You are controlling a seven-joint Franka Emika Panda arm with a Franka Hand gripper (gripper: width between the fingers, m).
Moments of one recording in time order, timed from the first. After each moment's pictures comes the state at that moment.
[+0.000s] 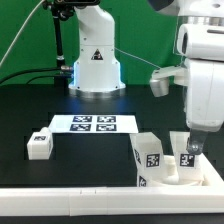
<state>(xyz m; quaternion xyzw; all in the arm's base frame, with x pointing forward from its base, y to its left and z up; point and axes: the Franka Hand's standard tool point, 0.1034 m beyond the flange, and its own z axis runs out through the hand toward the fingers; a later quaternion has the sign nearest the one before) 0.643 0.112 0.086 0.80 0.60 0.01 0.06</state>
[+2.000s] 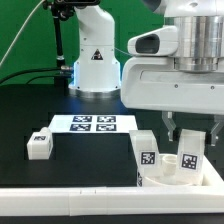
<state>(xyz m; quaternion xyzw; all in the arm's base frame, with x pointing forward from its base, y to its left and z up) 0.645 0.109 0.087 0.97 -0.23 0.03 -0.02</state>
